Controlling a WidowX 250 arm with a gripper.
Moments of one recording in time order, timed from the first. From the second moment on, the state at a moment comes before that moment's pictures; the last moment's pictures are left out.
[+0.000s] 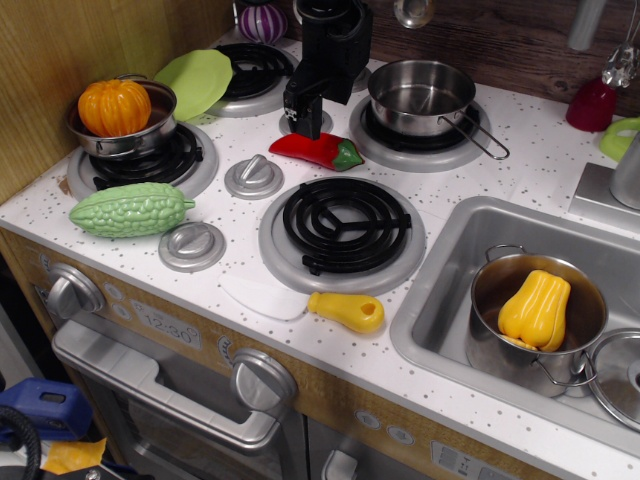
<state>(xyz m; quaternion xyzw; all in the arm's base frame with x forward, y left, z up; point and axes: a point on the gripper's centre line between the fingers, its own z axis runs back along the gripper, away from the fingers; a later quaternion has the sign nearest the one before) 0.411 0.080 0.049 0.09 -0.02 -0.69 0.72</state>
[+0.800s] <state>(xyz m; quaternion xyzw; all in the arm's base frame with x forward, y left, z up) 0.408 0.085 0.009 0.07 -0.02 -0.70 0.71</state>
